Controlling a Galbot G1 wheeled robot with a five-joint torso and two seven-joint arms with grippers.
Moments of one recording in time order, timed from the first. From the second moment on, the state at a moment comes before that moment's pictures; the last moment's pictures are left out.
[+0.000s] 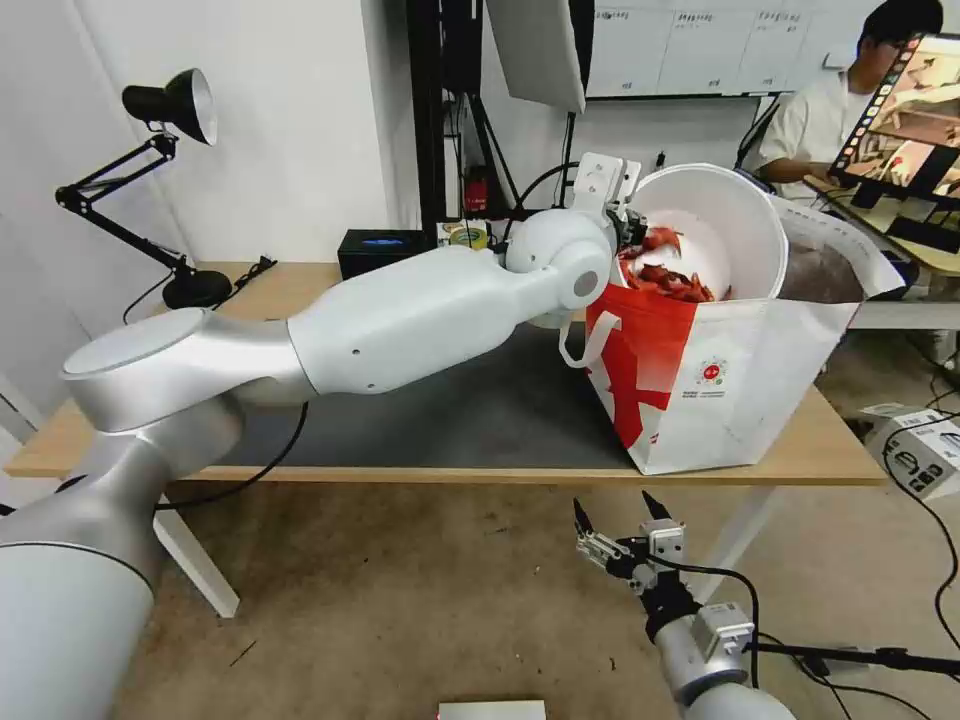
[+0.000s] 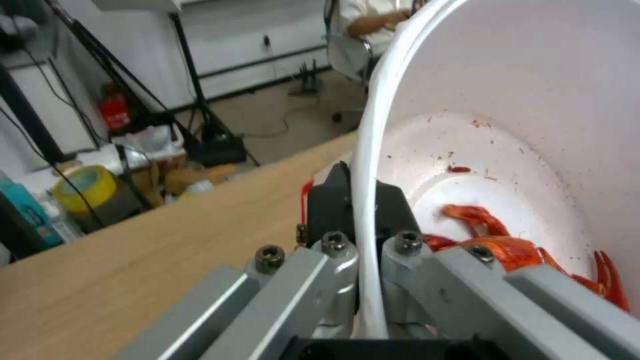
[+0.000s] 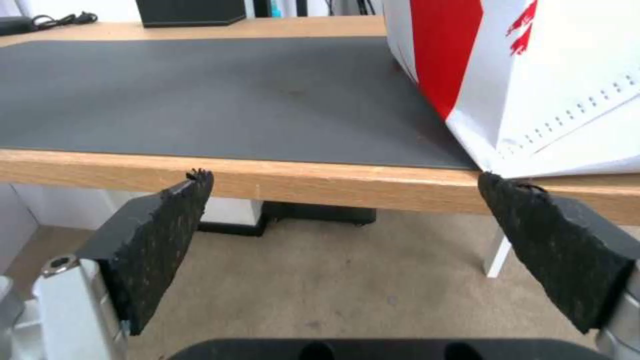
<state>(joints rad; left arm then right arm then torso) -0.38 -1.37 0.83 -1.41 -1.50 0.39 -0.64 -1.61 0.99 0.20 2.17 0.38 -0.01 0.40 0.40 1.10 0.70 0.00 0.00</state>
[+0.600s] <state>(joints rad) -0.36 -1.35 0.82 -1.42 -1.55 0.42 -0.65 -1.61 0.99 0.20 2.17 0.38 -0.01 0.40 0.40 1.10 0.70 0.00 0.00</state>
